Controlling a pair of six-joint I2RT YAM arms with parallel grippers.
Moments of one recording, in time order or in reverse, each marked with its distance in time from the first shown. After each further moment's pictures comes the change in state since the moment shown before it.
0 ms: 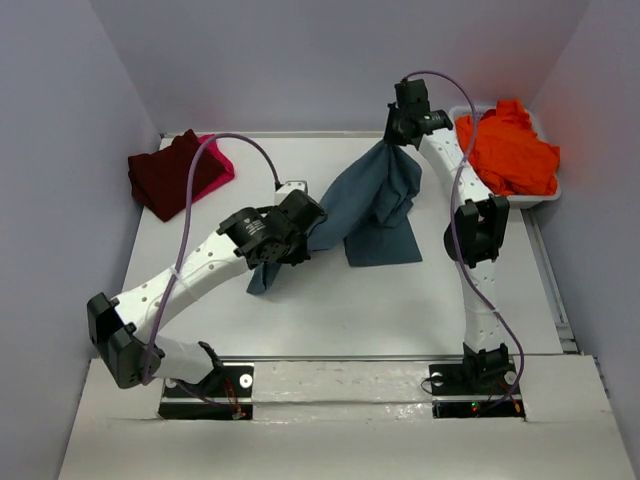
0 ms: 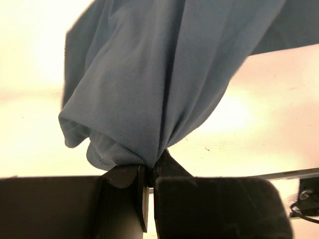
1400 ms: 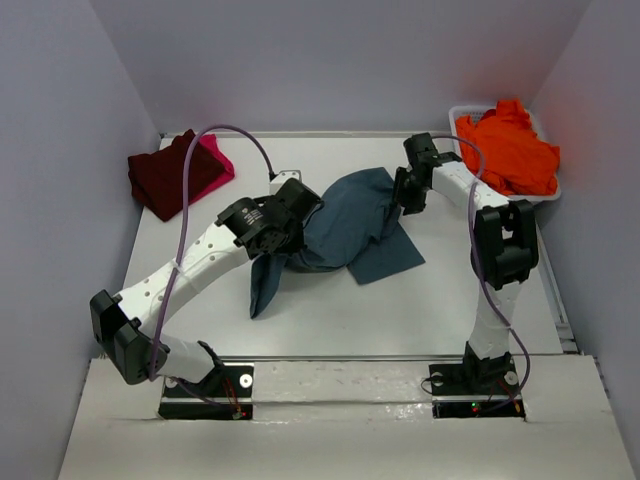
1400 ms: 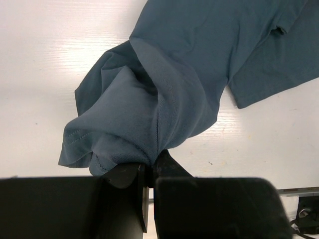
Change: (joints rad) left arm 0.054 0.017 0.072 -0.024 -0.030 0.014; right arm -0.025 -0.327 -0.756 0.005 -0.166 0.117
